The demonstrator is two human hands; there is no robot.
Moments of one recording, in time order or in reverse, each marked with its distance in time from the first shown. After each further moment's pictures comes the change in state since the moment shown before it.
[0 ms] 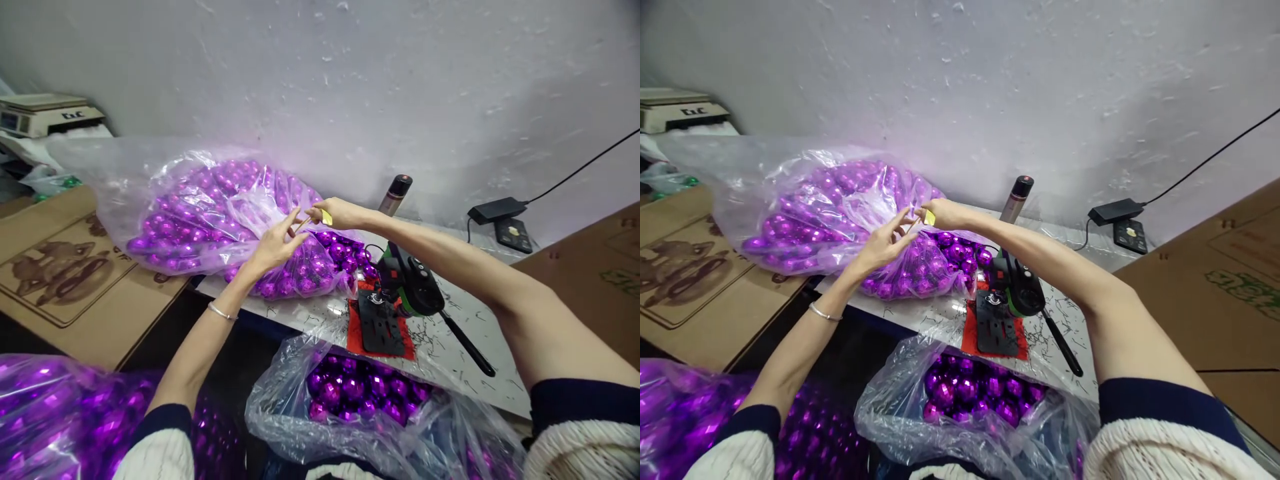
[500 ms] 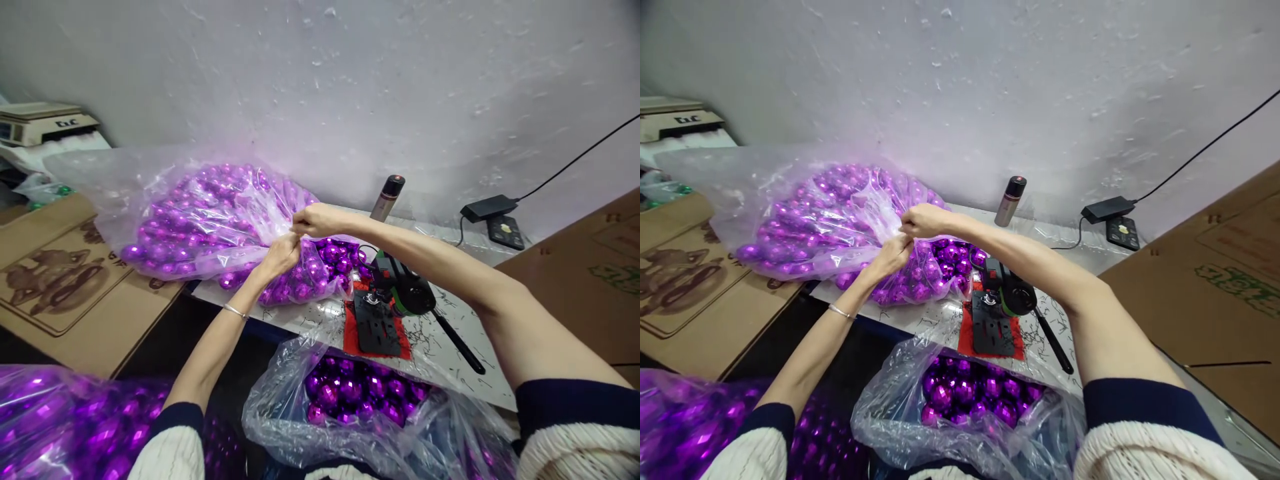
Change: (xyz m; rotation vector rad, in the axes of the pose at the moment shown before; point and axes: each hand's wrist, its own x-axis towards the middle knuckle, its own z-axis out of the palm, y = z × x) left_hand 0.008 0.001 0.036 -0.007 -0.078 -0.204; right_hand 0.003 -0.022 0.008 -0.040 -0.058 -0.118
